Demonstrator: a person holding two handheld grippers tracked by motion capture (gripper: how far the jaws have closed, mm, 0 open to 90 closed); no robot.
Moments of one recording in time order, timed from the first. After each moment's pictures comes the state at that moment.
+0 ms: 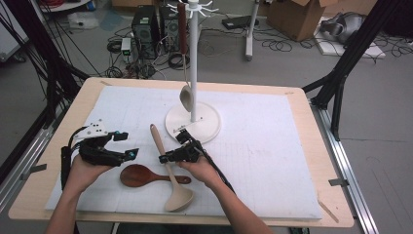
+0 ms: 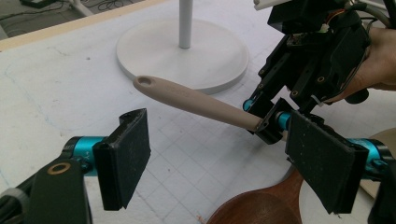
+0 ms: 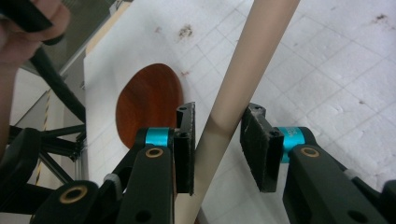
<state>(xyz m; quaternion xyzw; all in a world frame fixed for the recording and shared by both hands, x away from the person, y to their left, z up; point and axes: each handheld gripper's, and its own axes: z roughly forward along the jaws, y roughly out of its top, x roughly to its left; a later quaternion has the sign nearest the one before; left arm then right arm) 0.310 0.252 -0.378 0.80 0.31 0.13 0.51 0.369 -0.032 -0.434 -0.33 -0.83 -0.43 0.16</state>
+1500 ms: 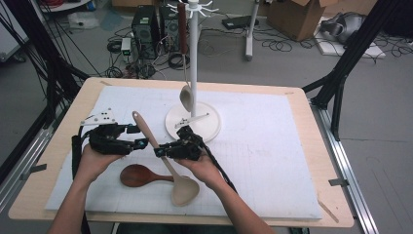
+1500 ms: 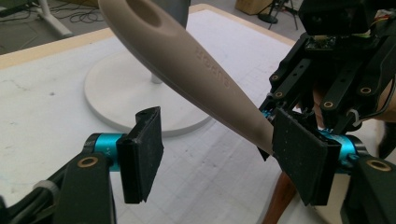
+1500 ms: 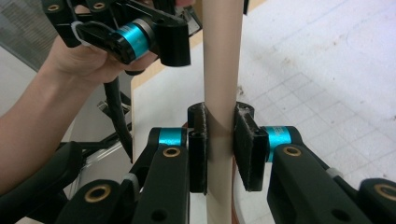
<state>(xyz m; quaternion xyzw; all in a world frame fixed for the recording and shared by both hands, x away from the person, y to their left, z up) 0.329 0.226 -0.353 0.78 0.29 0.09 0.55 0.345 -0.038 -0.383 -0.26 -0.80 -0.52 0.12</state>
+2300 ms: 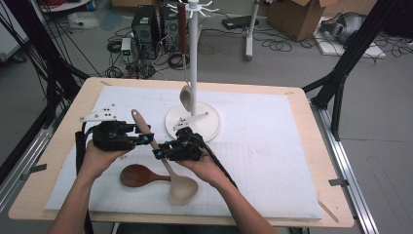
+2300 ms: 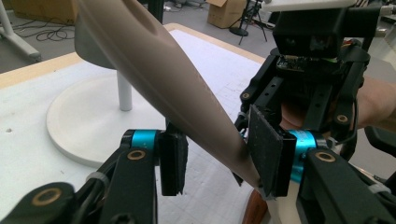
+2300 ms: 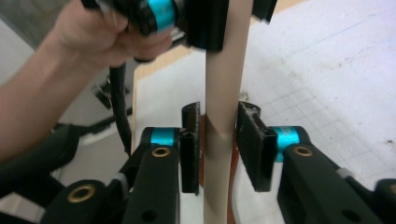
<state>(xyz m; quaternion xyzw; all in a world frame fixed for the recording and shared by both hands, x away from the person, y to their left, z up) 0.328 0.214 -0.338 0.77 0.25 0.06 0.58 0.337 -0.040 -0.371 -0.20 -0.83 -0.52 0.09</state>
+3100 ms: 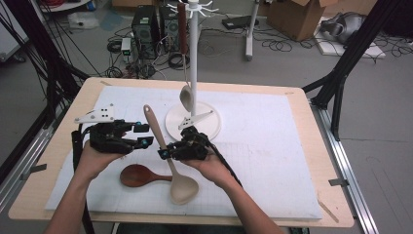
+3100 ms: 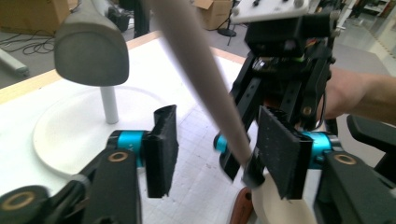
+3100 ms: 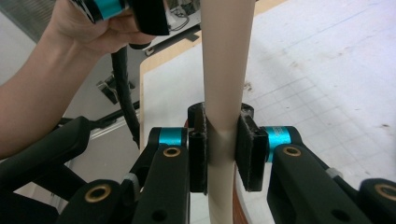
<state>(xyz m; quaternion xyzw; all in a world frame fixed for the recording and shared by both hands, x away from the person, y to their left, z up) 0.317 0.216 -0.325 0.78 0.22 0.06 0.58 0.335 -0.056 -0.361 -0.21 -0.83 -0.51 0.10</state>
